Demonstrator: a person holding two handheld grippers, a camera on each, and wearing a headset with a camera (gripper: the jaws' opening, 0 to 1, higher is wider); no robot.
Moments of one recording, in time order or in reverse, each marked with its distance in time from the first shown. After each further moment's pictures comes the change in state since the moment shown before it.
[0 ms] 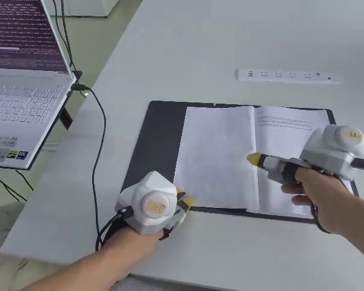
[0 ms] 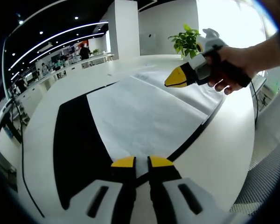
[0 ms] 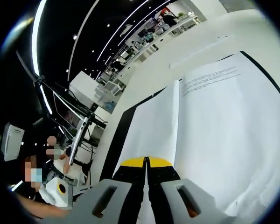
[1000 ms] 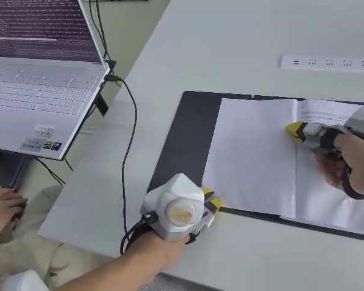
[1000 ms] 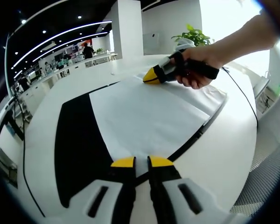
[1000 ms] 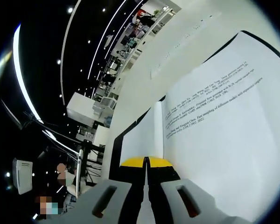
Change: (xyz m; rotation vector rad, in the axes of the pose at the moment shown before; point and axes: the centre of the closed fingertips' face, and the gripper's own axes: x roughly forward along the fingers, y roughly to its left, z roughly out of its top) left arm 0.003 0.000 0.000 -0.019 0.000 0.030; right arm 0.065 -0.059 0.077 0.213 -0.056 0.016
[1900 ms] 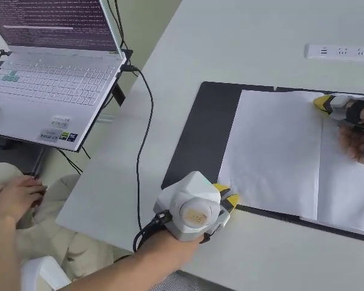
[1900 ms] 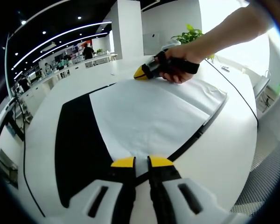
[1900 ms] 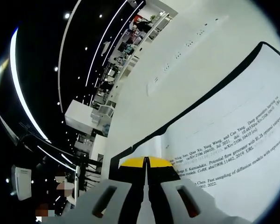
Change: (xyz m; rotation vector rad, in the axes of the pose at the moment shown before) left arm 0.001 0.000 -0.001 0.005 -0.004 0.004; right arm 0.035 -0.004 0.046 0.028 -0.068 -0.015
